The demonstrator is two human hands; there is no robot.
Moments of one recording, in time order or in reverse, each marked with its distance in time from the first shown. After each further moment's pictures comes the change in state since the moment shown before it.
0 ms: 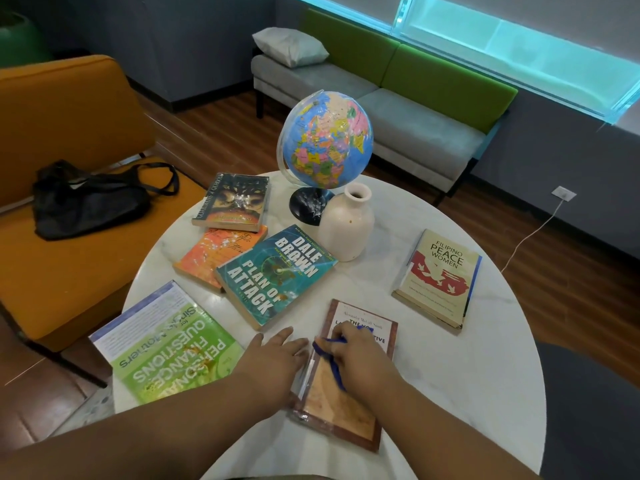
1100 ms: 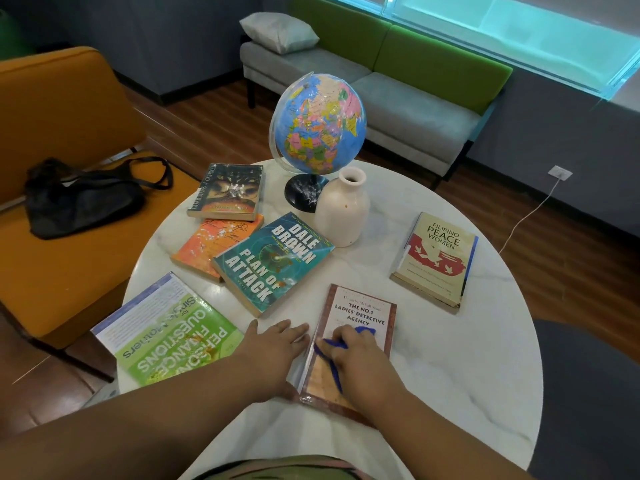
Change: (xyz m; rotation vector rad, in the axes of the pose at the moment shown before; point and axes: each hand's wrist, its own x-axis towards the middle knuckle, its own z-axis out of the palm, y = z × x) left_hand -0.008 -0.005 0.000 0.042 -0.058 0.030; right_hand -0.029 -0.007 0.020 -0.029 0.022 -0.032
